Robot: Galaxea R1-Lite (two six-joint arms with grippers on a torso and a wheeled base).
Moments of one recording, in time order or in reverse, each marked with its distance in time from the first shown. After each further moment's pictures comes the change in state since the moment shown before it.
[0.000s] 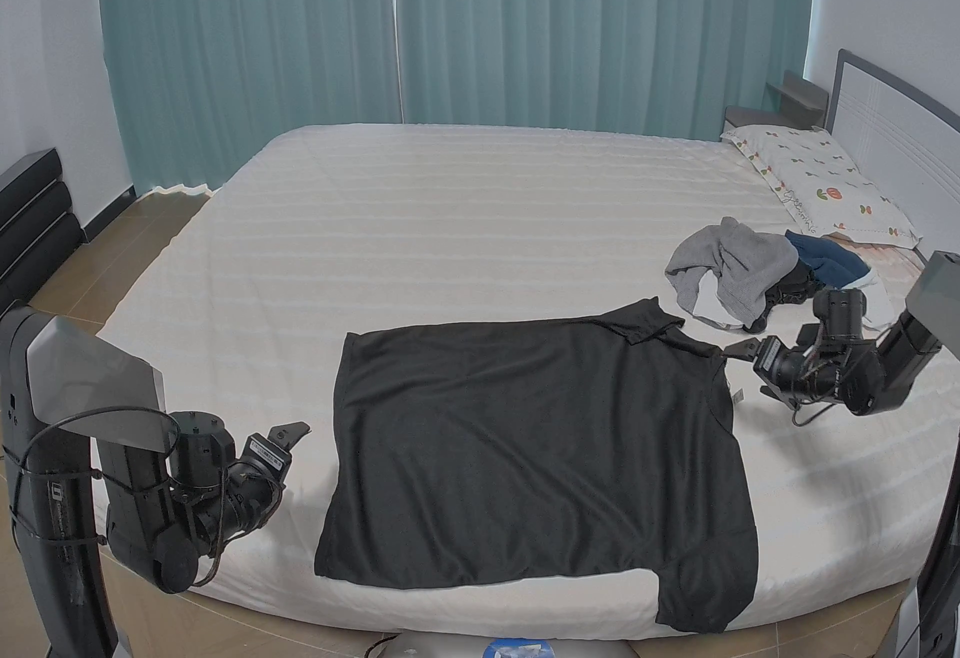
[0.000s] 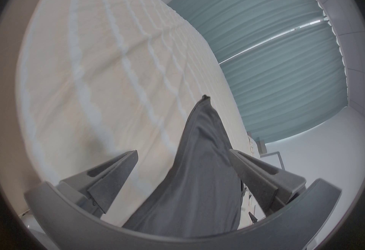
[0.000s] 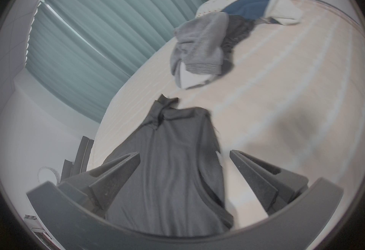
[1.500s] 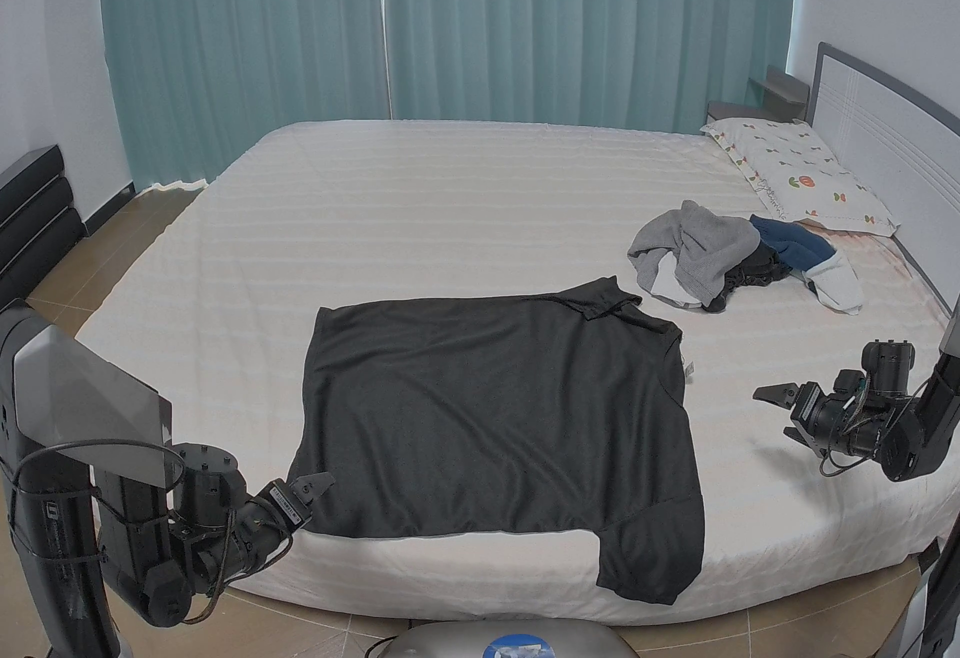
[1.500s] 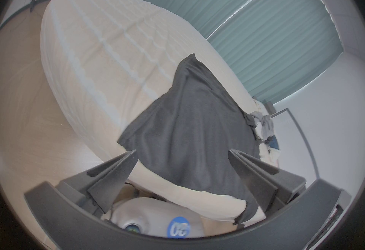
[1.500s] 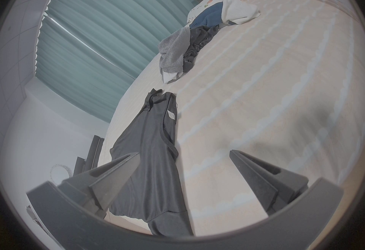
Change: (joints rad) left arm -0.122 -0.057 0.160 0.000 0.051 0.216; right arm -0.097 -0.127 0.462 -0.357 0.139 0.000
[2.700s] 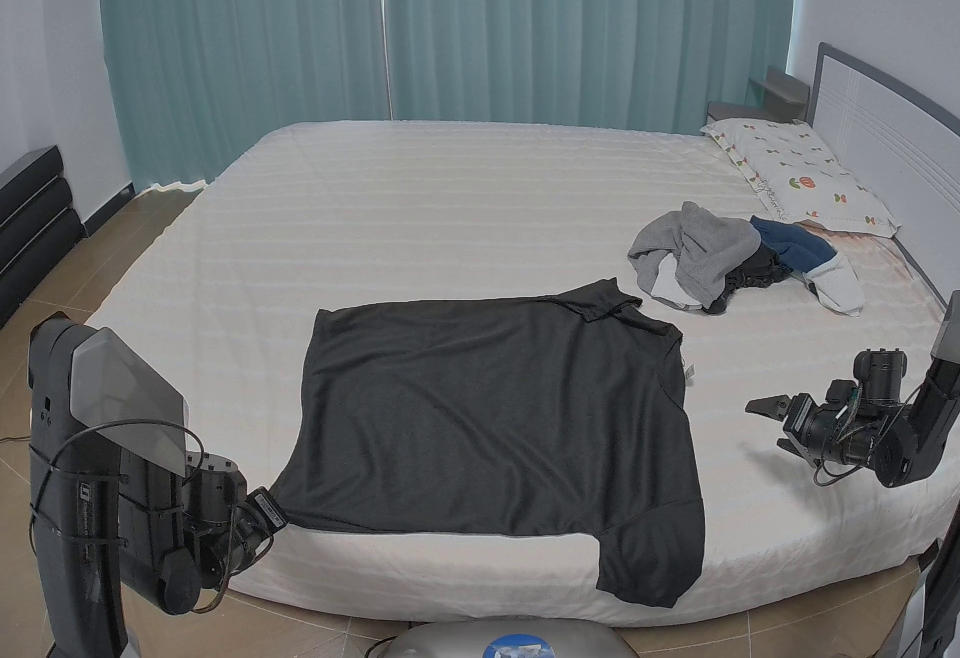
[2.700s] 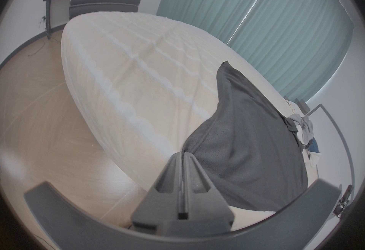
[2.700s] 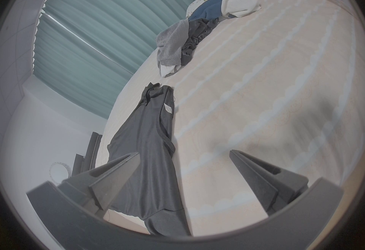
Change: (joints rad) left arm 0.113 0.168 -0.053 0.000 0.167 0.156; right arm 0.014 0.033 0.011 -0.003 -0.003 -0.010
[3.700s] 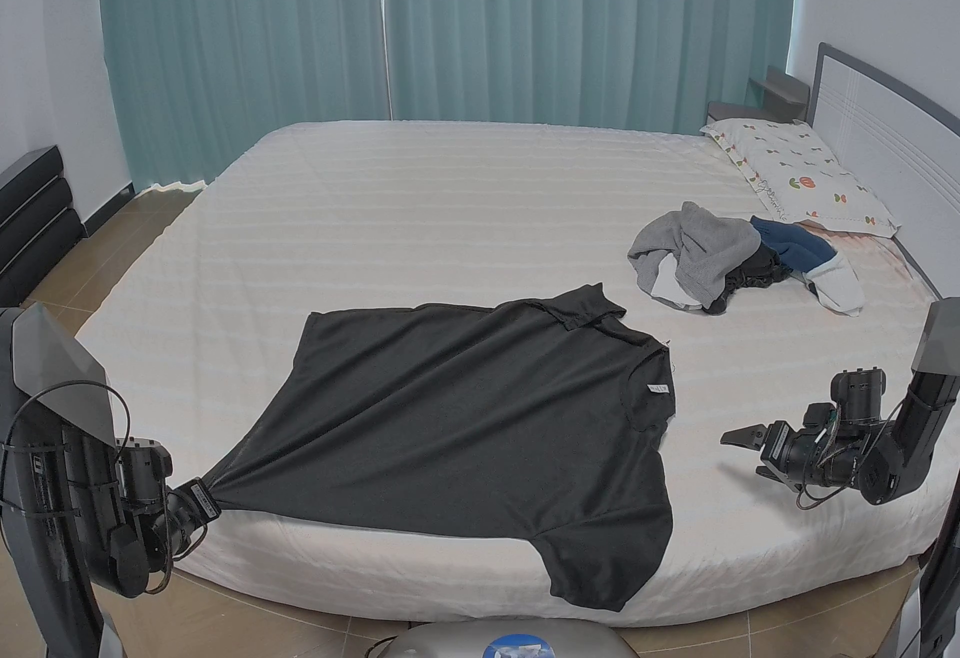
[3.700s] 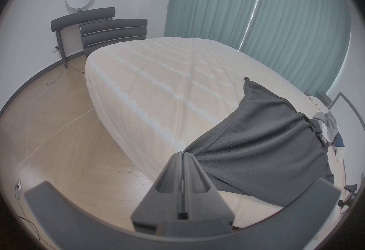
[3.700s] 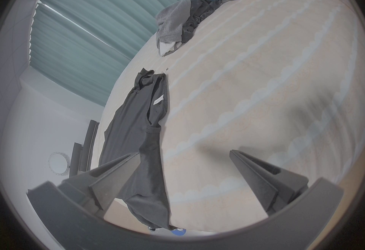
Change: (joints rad) left arm 0.272 -0.089 0.076 0.000 0.002 0.294; right arm 0.082 0.042 0.048 -0.004 -0.012 -0.015
